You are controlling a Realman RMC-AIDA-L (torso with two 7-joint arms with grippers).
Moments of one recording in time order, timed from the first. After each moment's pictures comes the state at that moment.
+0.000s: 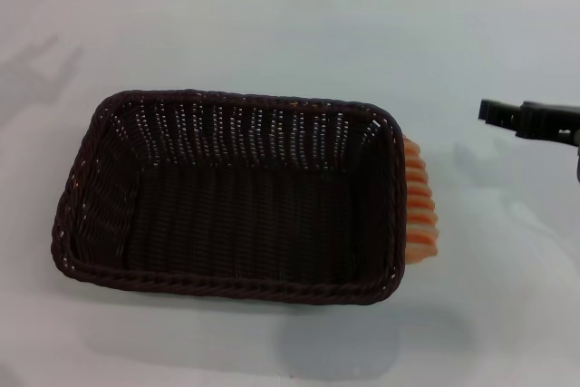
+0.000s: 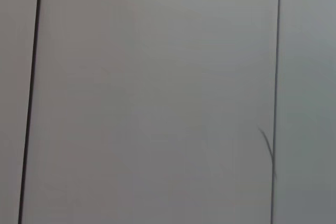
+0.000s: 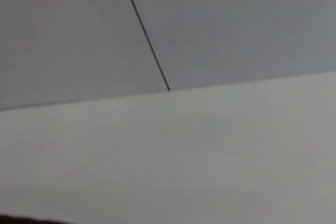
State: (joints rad) left arm -0.33 -2.00 -2.70 -1.19 1.58 -1.45 1.46; right arm -0.05 2.07 1.52 1.80 -2.45 0.91 -0.13
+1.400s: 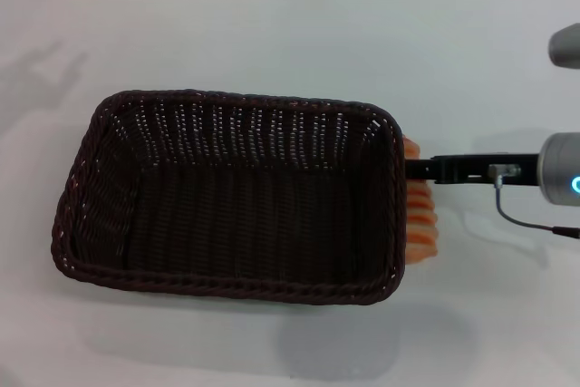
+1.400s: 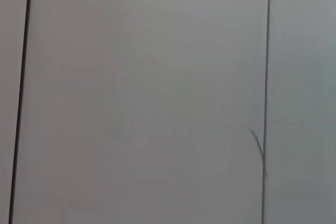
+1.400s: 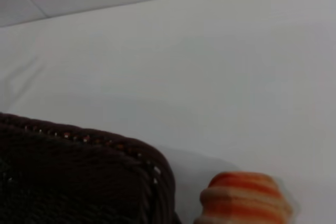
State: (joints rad) left arm -0.31 -2.02 -2.70 -1.22 1.57 -1.47 1.46; right arm 0.21 2.07 1.57 1.36 -2.21 0.98 -0.37
